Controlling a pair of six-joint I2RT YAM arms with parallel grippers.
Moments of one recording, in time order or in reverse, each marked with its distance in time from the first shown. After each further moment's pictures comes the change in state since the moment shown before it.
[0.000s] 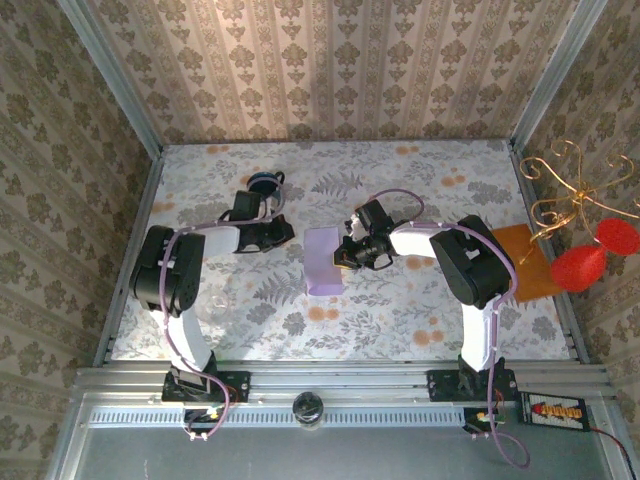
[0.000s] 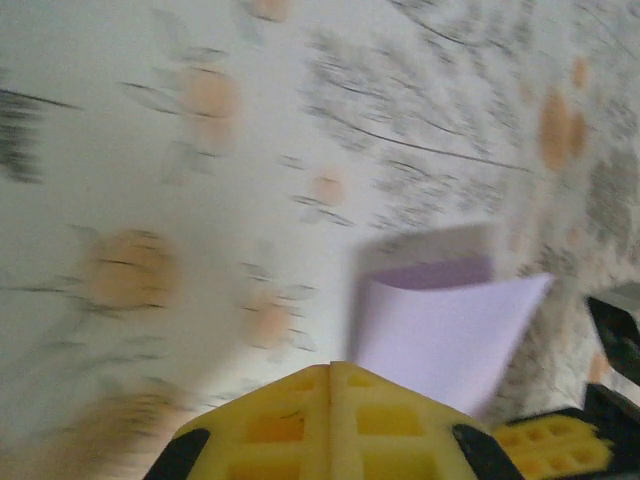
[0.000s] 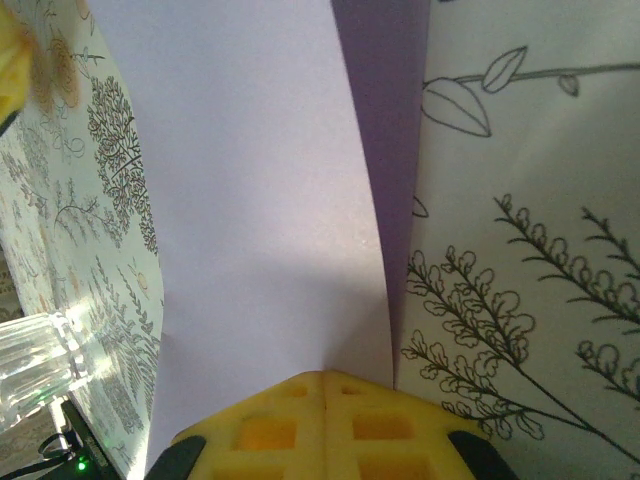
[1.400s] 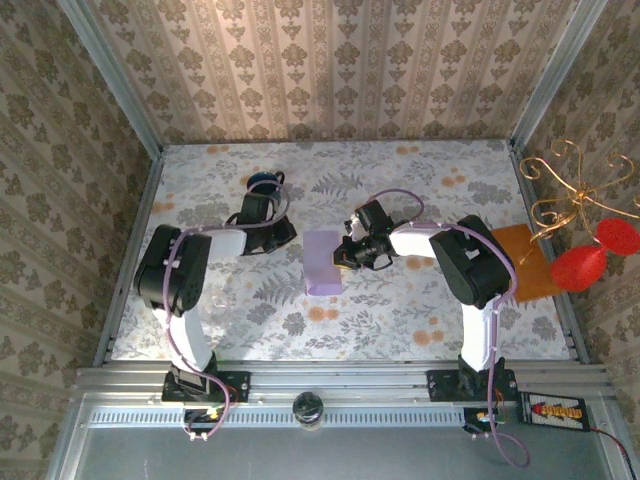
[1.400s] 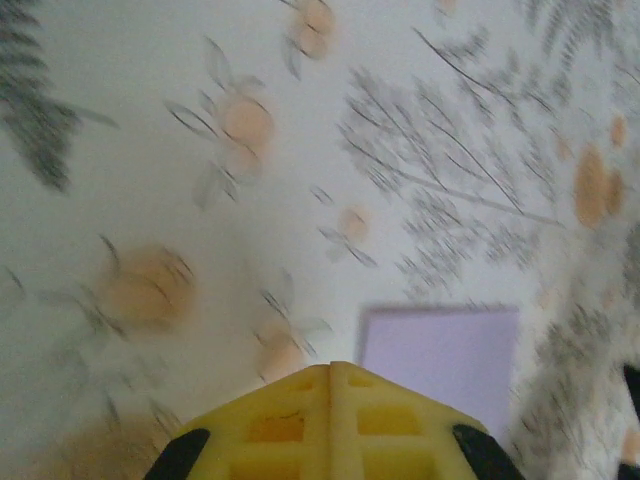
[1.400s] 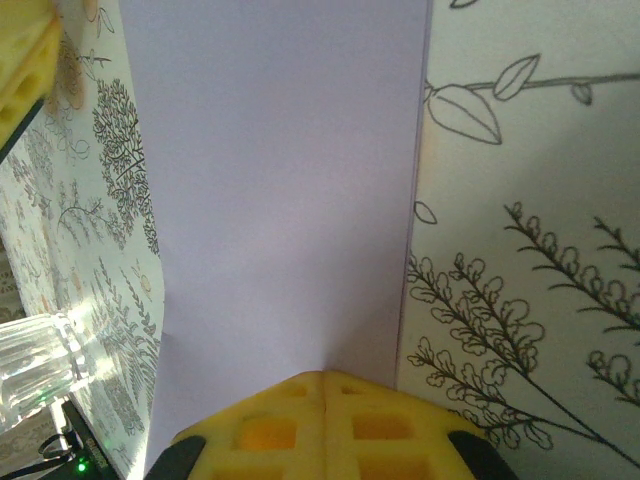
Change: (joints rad) left arm -0.050 -0.018 -0.039 0.068 -0.168 -0.118; right arm 0.000 0.001 -0.004 0.015 0.000 0.000
